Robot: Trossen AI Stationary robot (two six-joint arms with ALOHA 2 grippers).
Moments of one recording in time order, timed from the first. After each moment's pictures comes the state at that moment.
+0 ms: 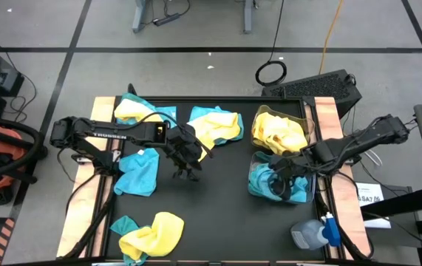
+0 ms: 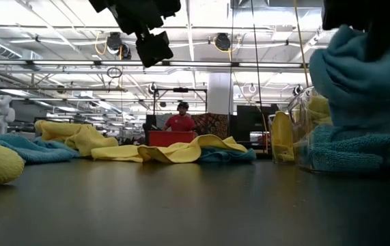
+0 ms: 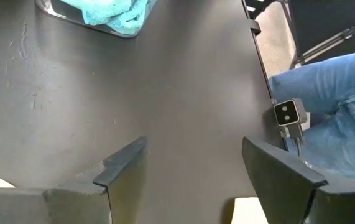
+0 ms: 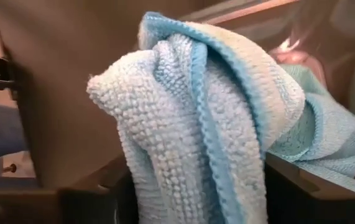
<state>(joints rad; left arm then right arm) 0.05 1.49 1.17 -0.53 0.51 -0.10 0.33 1.06 0.85 -0.85 0.01 0.79</state>
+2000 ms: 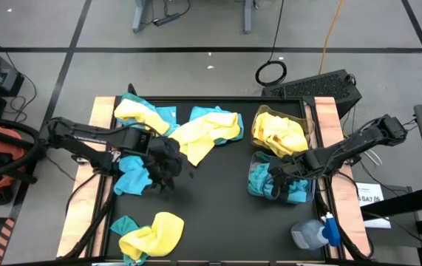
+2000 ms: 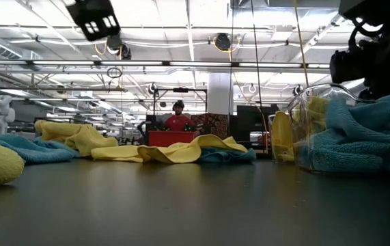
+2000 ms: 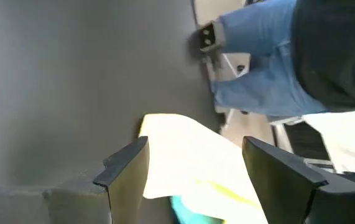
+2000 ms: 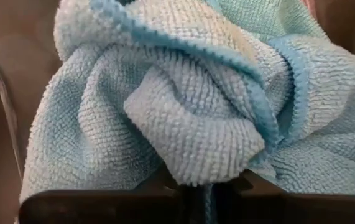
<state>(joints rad) -0.11 1.34 1.17 -0.84 0.66 -0.20 0.33 1.12 0.59 -0.70 0.03 0.80</state>
